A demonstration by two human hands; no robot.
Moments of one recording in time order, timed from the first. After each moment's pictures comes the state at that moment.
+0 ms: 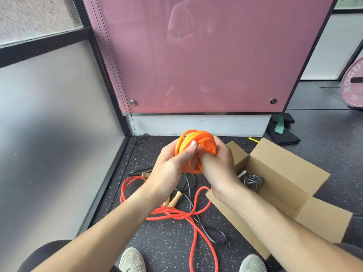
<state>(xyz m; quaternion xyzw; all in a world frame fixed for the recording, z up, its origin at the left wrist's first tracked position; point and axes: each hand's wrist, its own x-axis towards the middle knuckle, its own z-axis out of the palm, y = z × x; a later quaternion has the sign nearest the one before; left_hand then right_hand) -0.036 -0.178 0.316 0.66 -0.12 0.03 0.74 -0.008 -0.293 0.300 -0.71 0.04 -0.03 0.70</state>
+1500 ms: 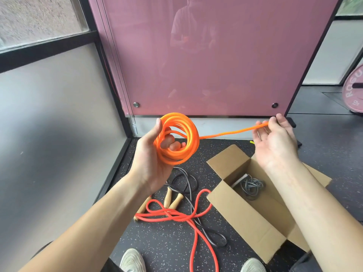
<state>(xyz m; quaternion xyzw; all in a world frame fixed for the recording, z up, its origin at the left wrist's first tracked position) -0.023 -0.155 0.342 0.39 0.03 -0.01 0.92 0.049 -0.383 0.335 -0.35 0.18 -0.18 0.90</state>
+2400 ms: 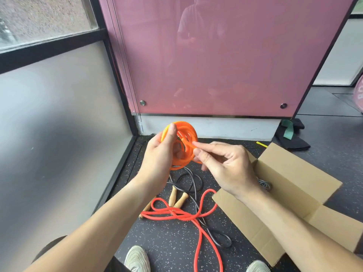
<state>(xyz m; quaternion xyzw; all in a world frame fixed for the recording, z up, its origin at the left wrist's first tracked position) -0.027 -0.151 0.332 0.62 0.05 0.10 0.78 -0.008 -0.306 0.303 -0.73 -0.26 -0.14 0.61</state>
